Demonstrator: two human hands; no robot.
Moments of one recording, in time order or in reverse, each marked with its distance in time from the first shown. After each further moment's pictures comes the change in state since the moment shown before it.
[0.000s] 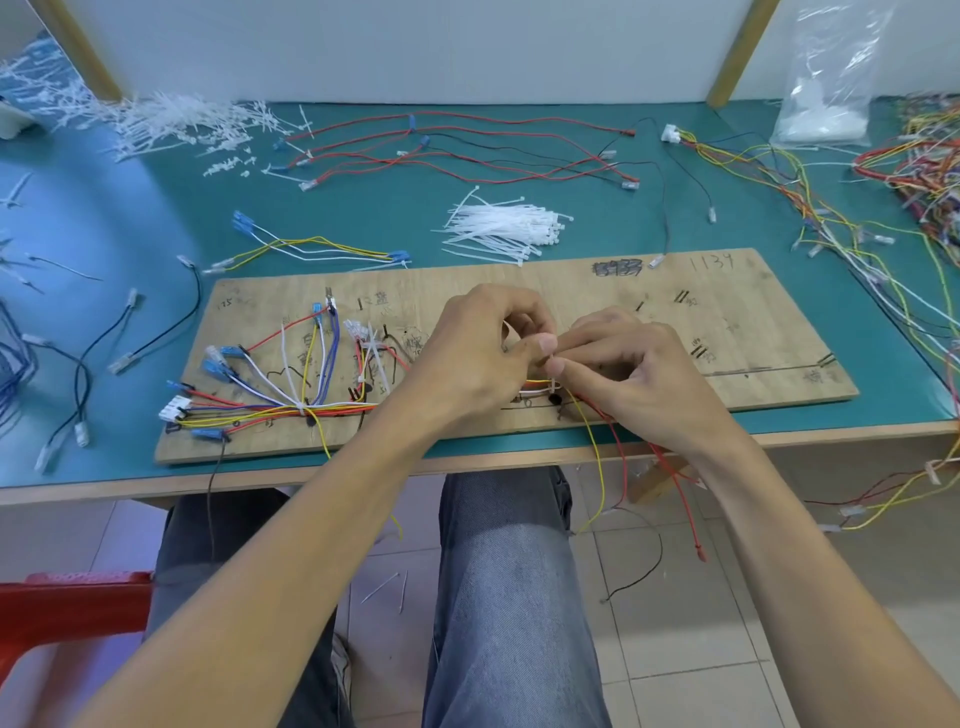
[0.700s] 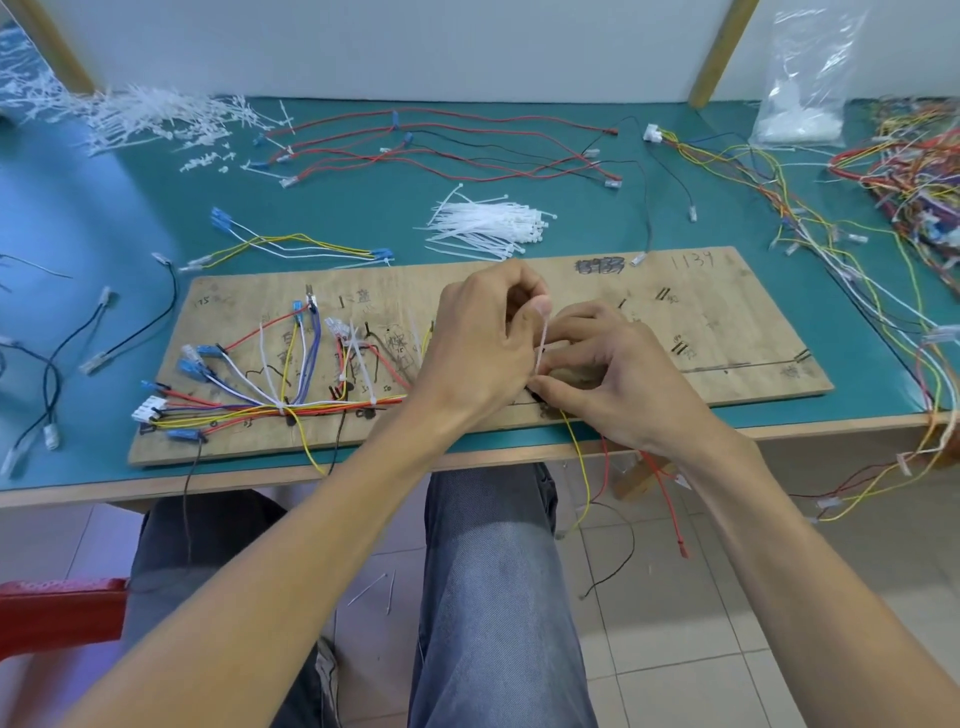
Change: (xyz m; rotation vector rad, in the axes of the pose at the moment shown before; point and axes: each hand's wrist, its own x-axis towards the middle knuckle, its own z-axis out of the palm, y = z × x) left_hand 0.001 0.012 0.018 -0.120 0.228 0.120; right_hand 0.000 -0.010 -0.004 -0.250 -0.111 -0.059
